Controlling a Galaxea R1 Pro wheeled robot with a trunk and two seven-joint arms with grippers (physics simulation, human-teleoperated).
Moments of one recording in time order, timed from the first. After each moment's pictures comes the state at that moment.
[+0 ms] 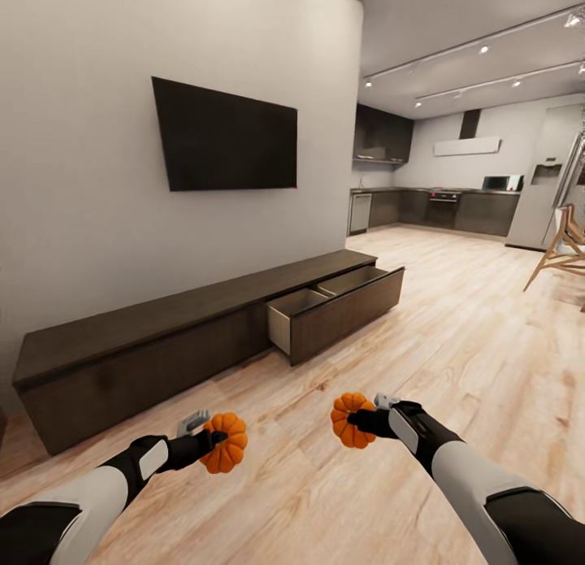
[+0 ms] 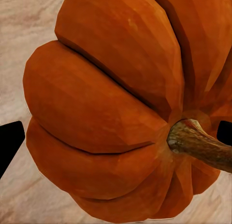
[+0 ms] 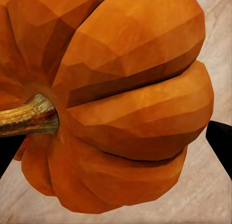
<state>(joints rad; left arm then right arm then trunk) -0.82 0.10 -0.09 -0.08 0.51 0.33 -0.32 -0.86 -0.03 0.21 -0.26 -0.46 0.47 0.05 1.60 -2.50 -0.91</state>
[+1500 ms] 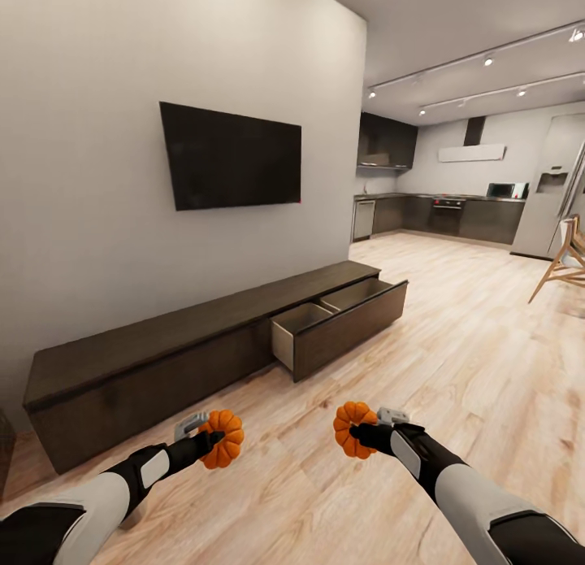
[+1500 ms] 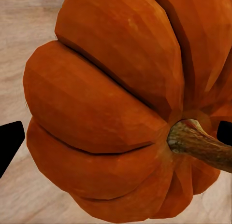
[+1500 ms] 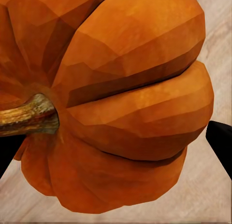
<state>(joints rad) -0.81 0.09 -0.08 -0.02 0.52 0.15 -0.32 -0.78 -0.03 0.22 -0.25 -0.45 0.32 0.05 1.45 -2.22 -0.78</state>
